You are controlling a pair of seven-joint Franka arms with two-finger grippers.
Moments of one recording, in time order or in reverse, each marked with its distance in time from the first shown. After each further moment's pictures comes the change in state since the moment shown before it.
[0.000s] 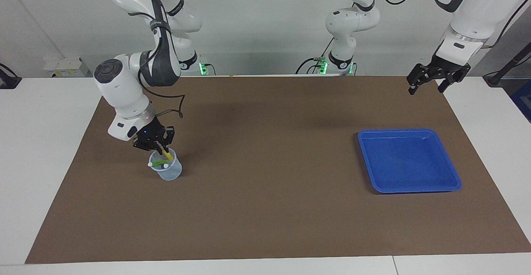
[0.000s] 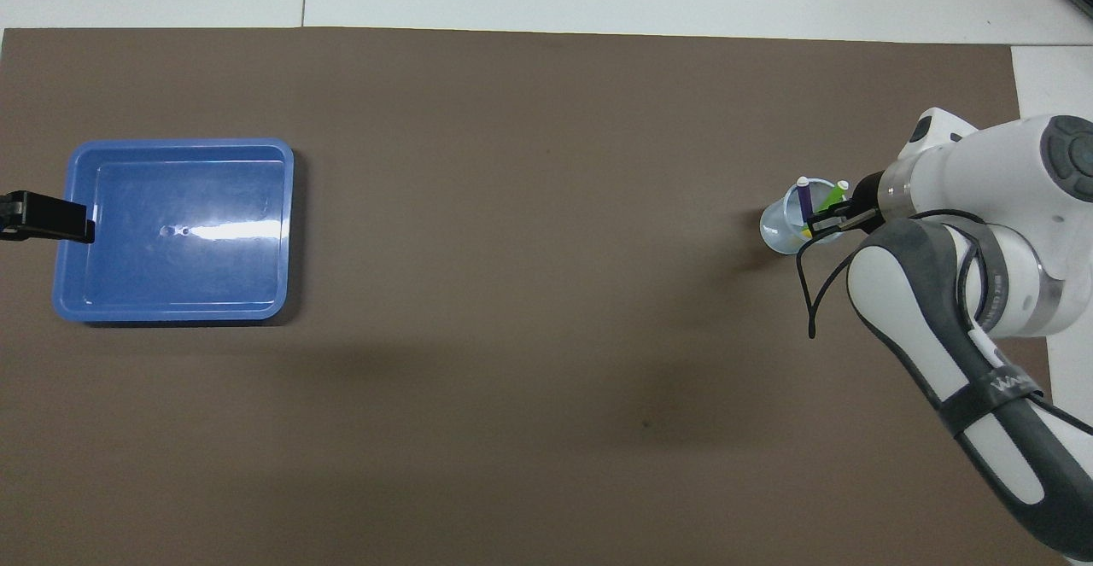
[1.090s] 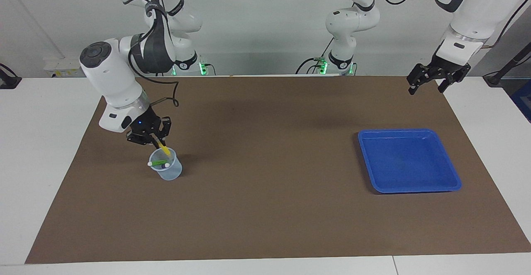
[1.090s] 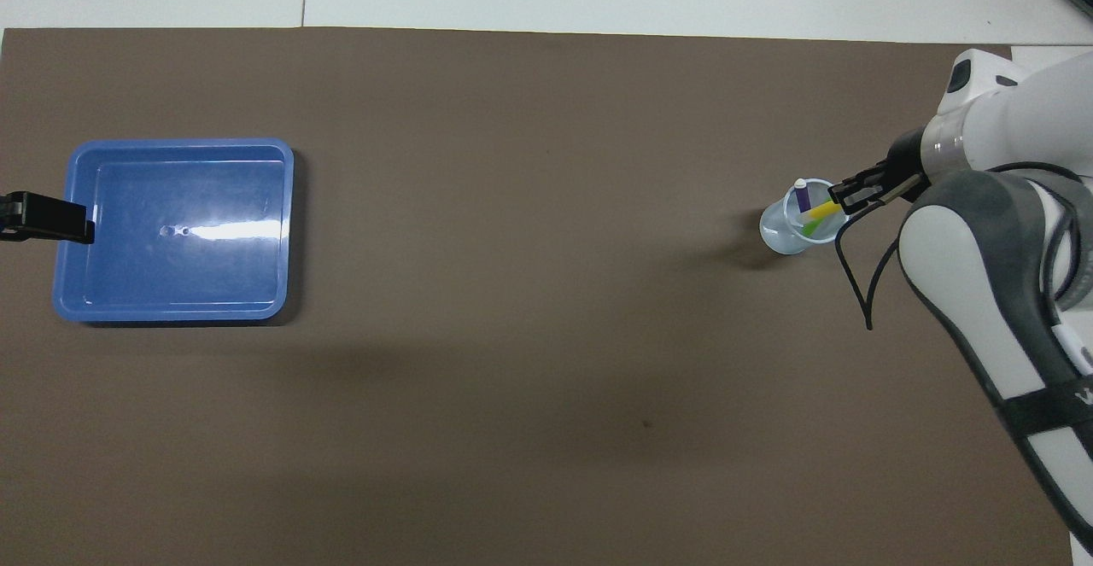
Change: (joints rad) left arm 0.000 0.000 0.001 0.000 0.000 -0.003 0.000; right arm 0.004 -0.011 0.008 0.229 -0.001 -0.231 -0.139
